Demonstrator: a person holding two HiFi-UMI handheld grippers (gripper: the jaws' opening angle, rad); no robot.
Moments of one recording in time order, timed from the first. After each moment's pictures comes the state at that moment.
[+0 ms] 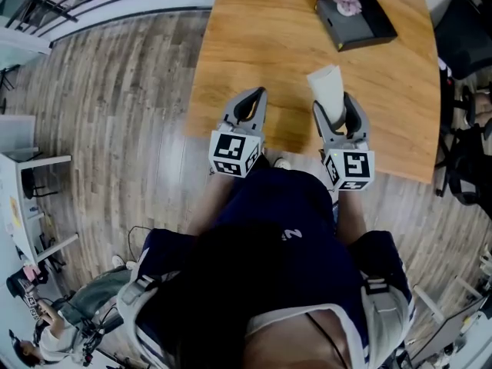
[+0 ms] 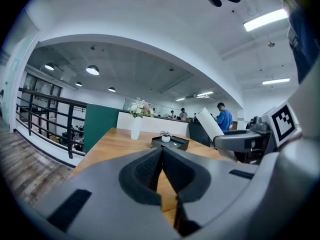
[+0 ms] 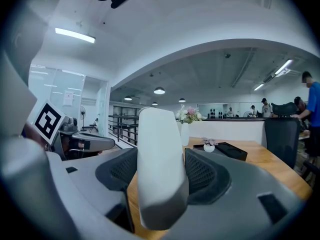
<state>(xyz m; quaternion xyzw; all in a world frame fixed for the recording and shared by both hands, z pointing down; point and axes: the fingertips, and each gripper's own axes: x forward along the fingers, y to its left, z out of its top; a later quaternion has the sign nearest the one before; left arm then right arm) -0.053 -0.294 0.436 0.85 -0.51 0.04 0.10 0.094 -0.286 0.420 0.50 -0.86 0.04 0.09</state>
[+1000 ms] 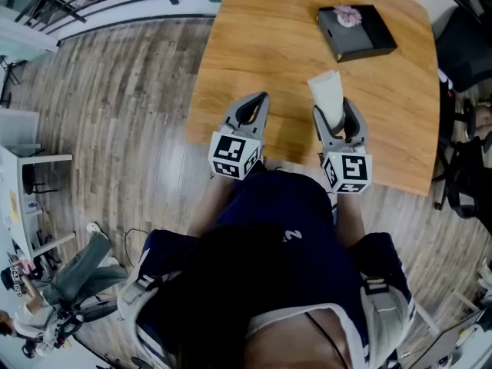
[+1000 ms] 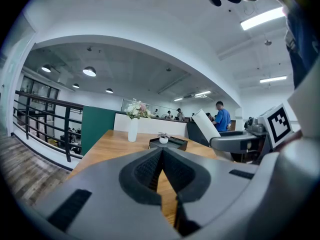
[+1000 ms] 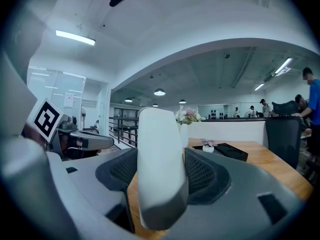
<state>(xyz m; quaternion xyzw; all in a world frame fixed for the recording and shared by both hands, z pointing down) -0.039 -0.301 0.432 0.86 -0.50 0.04 0.08 0.105 -0.299 0.421 0.50 -0.86 0.03 0.08</state>
